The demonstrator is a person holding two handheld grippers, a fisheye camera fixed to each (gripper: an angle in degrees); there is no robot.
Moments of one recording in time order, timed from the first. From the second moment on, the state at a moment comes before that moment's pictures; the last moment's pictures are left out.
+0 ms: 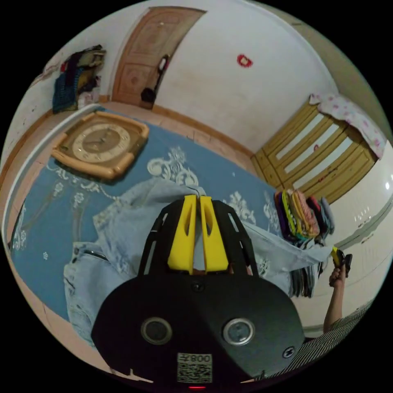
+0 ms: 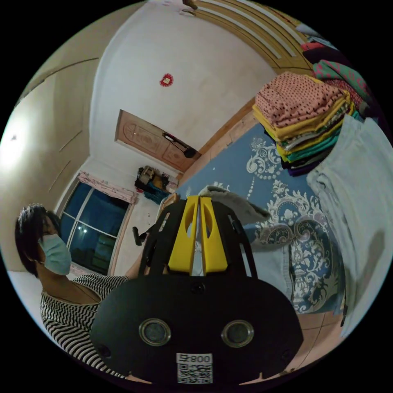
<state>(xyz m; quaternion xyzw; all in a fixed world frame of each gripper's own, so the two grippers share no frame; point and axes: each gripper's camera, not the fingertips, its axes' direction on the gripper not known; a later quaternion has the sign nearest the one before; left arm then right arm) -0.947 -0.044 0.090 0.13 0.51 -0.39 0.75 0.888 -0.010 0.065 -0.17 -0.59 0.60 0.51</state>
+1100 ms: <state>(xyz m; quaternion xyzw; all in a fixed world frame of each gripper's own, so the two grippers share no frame) -0.982 0.392 0.175 -0.15 0.48 -0.53 0.69 0.696 0.113 0.074 -0.51 -0.50 0.43 0.54</state>
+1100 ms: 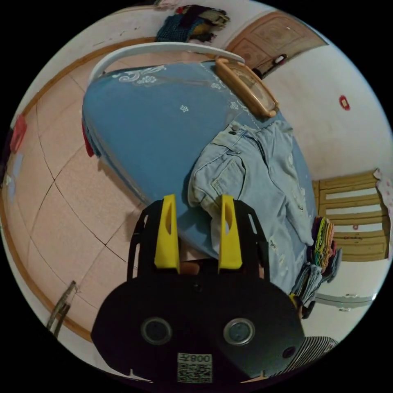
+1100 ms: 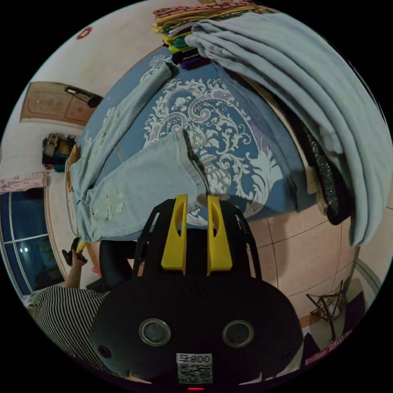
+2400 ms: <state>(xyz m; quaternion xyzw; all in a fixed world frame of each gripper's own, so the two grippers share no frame) -0.806 0.391 0.262 -0.08 0.49 -0.44 0.75 0.725 0.201 0.112 -0.50 -0.48 0.41 0.59</state>
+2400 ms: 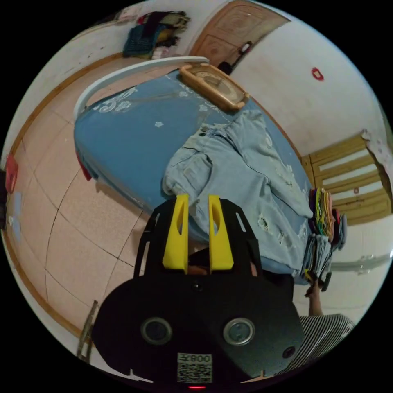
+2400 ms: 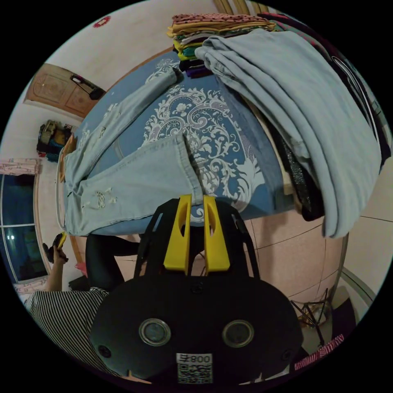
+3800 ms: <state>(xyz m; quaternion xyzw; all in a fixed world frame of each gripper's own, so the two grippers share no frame) -0.243 -0.124 0.305 0.10 0.57 0.10 0.81 0.815 0.138 0.182 -0.52 -0.42 0.38 0.64</state>
